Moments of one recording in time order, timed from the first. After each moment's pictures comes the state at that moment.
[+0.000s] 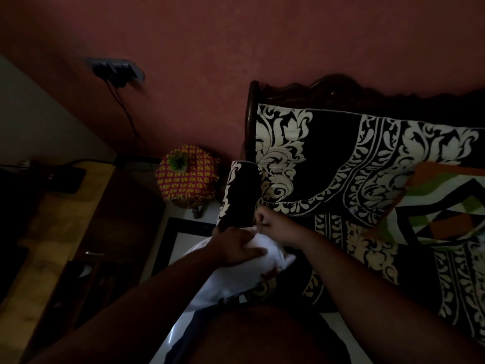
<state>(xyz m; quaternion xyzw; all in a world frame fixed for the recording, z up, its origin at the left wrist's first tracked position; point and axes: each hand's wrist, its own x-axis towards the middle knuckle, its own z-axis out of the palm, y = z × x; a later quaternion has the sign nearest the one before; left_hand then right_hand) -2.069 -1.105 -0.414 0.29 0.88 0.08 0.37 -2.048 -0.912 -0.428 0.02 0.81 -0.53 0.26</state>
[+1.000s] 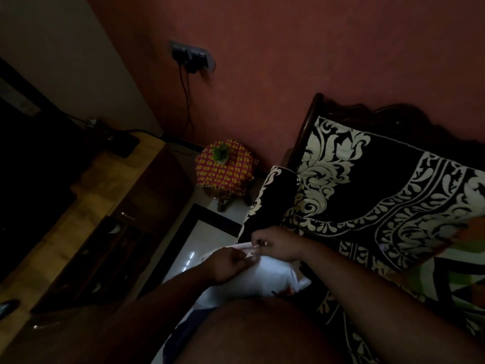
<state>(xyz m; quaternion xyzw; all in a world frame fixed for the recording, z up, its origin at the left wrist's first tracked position) -2.007 -1.208 -0.428 0.10 0.85 0.37 0.36 -2.060 -0.994 -0.414 -0.27 0.84 -0.35 0.32</state>
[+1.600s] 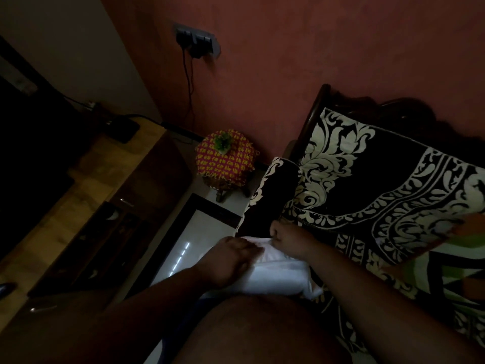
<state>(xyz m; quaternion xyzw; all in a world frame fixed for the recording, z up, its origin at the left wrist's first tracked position) -1.990 -1.222 -0.443 0.36 0.88 0.24 0.17 -2.038 -0.976 -0.448 -0.09 0.92 -0.20 0.32</state>
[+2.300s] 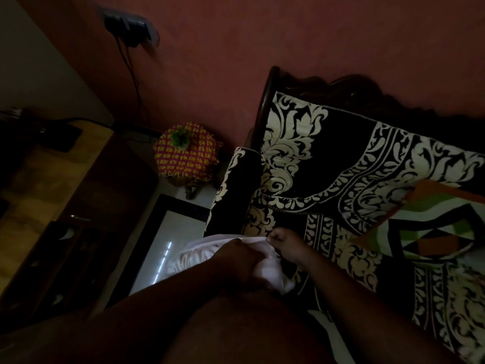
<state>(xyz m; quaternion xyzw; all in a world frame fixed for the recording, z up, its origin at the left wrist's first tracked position) -2.004 -1.090 -0.457 0.37 0.84 0.06 0.40 -1.990 -0.897 -0.469 0.18 0.81 -0.46 0.32</state>
